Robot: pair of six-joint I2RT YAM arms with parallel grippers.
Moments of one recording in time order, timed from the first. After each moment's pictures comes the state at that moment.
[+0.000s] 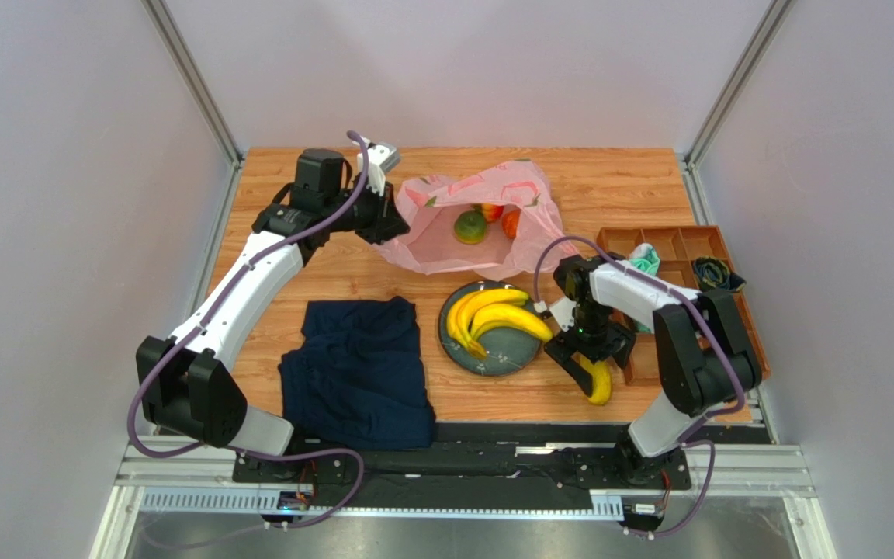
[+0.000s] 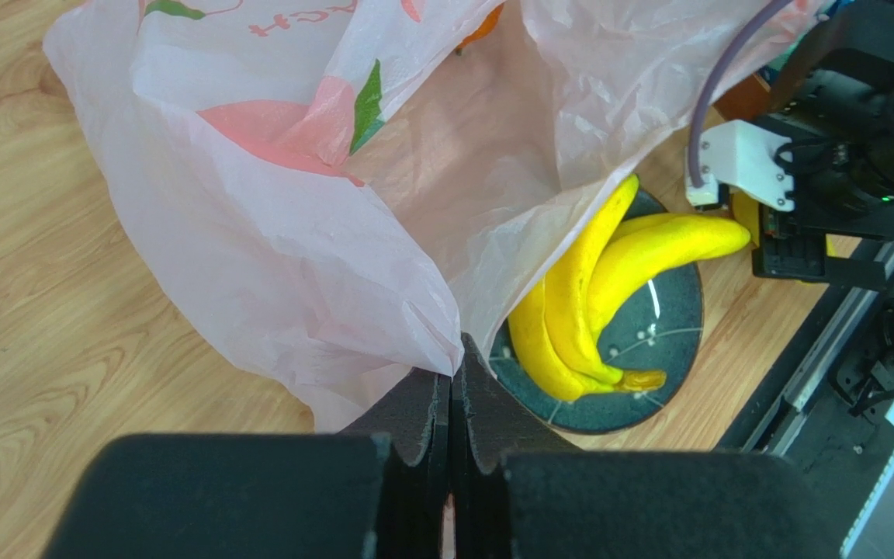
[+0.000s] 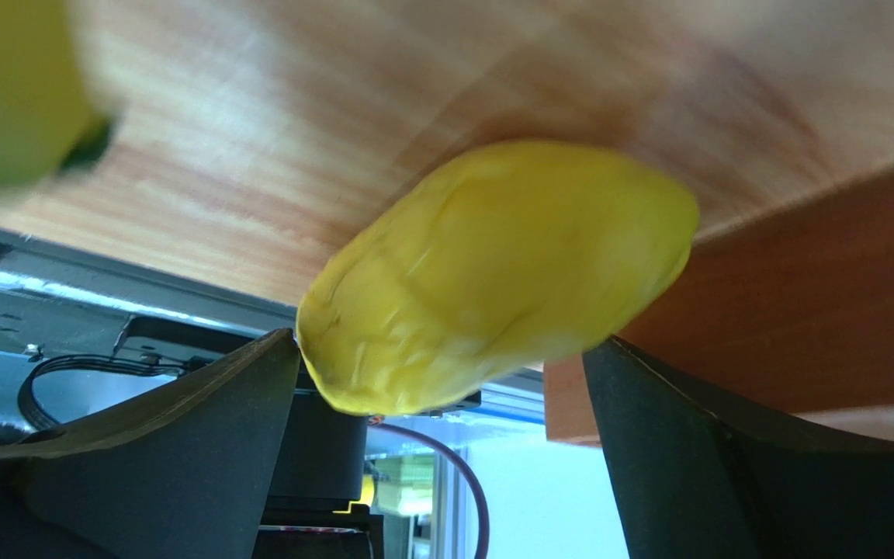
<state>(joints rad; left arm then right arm) -0.33 1.44 1.33 -0.48 0.53 0.02 0.35 1.61 0.94 -1.13 0.05 -0.32</state>
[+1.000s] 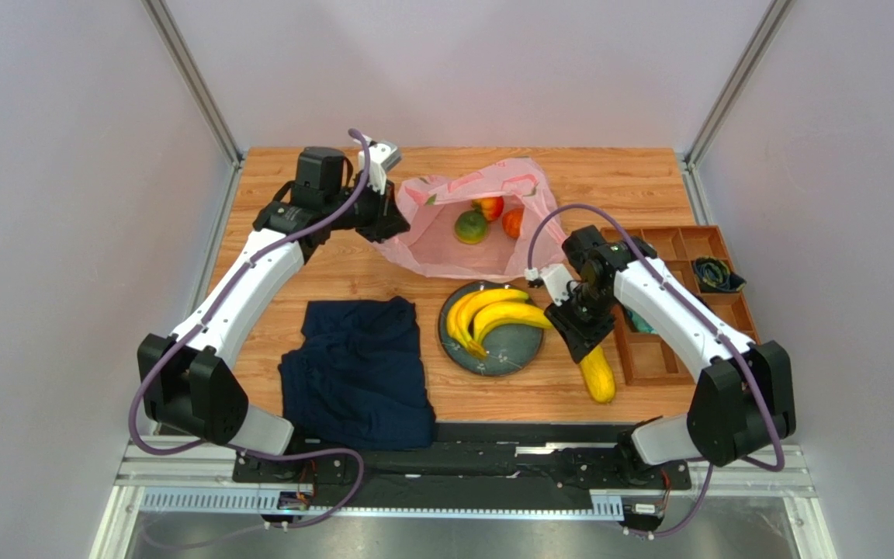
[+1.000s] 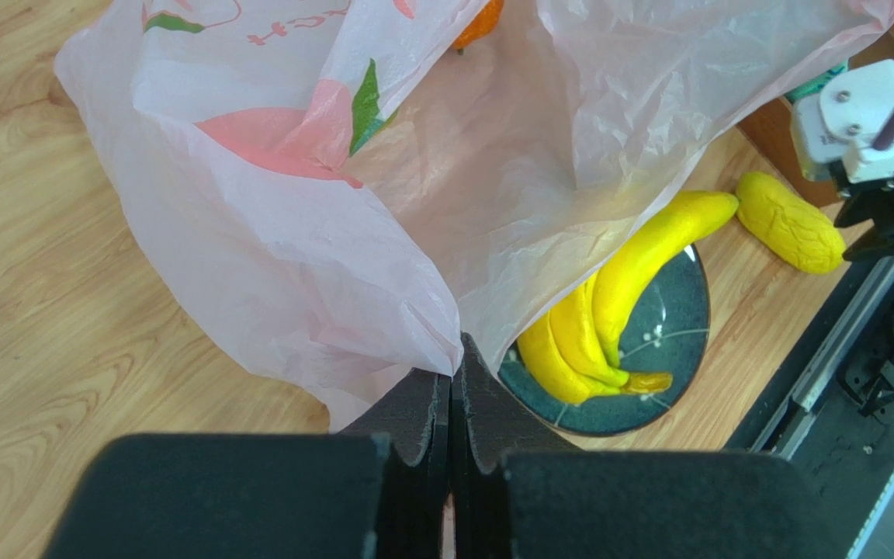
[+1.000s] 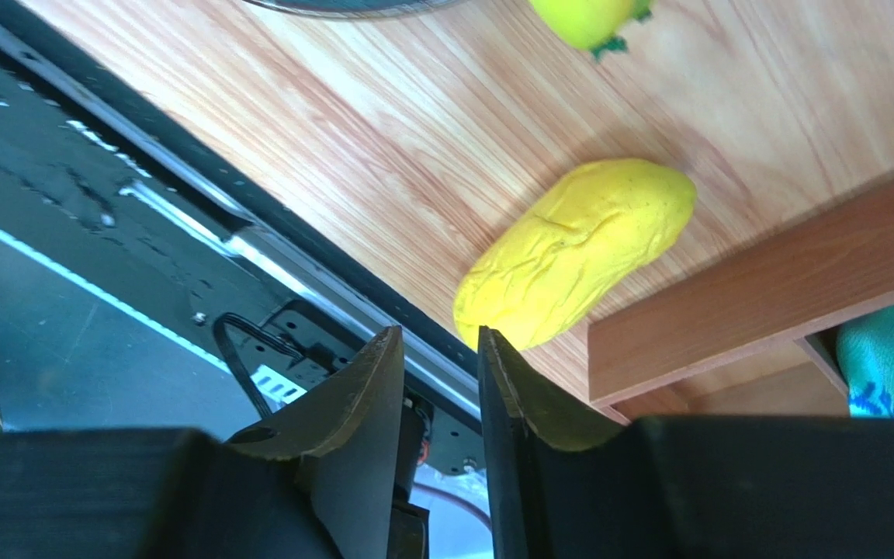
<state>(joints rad) -0.33 1.45 1.35 -0.48 0.53 0.03 0.38 1.41 1.10 -1.22 -0.19 -0.38</state>
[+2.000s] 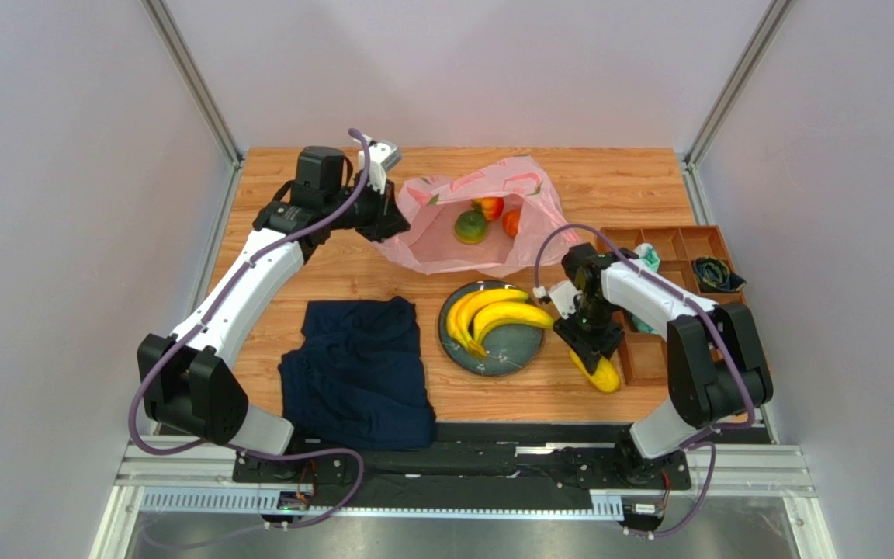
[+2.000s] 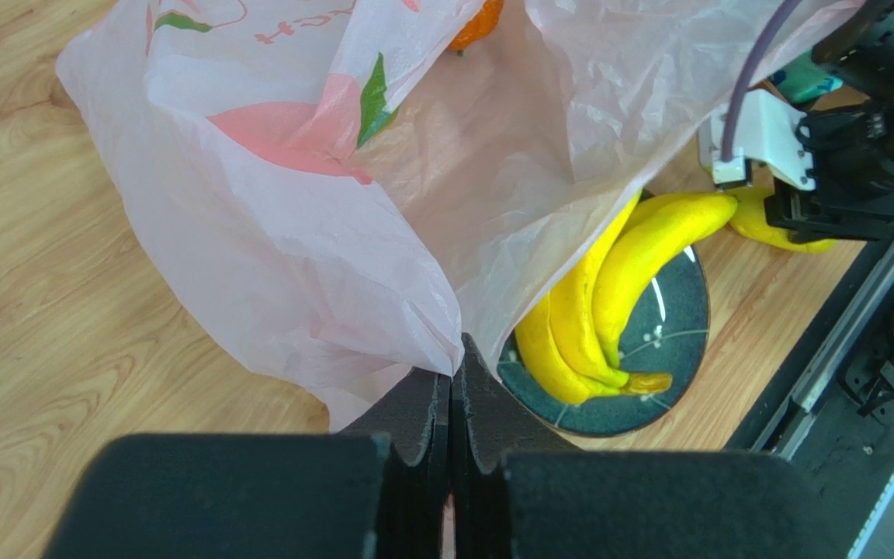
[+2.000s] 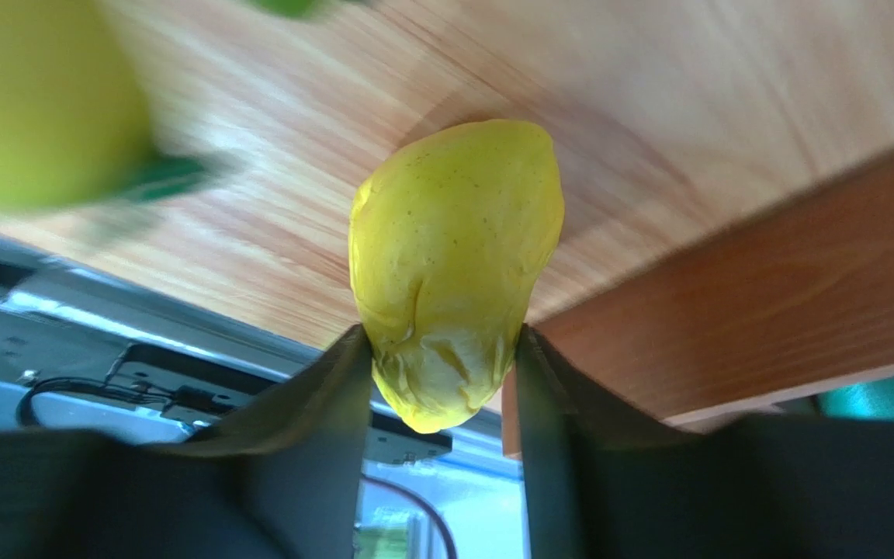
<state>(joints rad) -0.33 1.45 1.35 -0.48 0.53 0.03 0.31 1.58 0.95 -1.06 0.02 -0.40</state>
